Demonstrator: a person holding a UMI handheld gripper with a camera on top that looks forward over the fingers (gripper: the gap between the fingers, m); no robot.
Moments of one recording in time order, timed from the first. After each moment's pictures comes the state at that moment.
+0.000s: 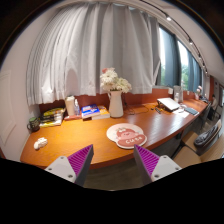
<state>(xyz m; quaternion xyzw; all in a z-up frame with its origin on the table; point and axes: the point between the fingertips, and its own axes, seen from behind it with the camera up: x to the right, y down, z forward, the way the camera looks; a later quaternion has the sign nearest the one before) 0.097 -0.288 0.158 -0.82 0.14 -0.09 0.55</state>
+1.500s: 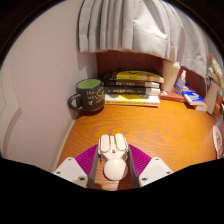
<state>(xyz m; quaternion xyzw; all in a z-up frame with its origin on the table) -0.335 0.012 -0.018 -0.91 -0.05 0.03 0.41</state>
